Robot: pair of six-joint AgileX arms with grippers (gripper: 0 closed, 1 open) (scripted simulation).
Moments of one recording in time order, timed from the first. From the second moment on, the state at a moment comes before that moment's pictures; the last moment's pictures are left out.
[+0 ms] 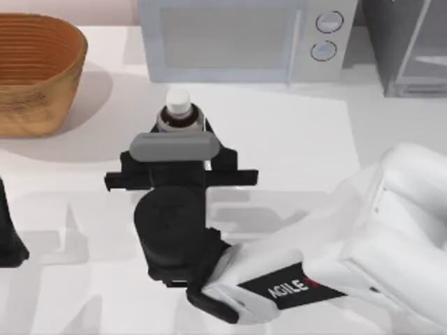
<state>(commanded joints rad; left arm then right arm) 0.00 0.00 0.00 0.00 0.00 0.00 1.07 2.29 1.20 1.07 1.10 0.00</state>
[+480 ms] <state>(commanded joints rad) 0.00 0.00 0.00 0.00 0.00 0.00 1.07 2.29 1.20 1.07 1.10 0.00</state>
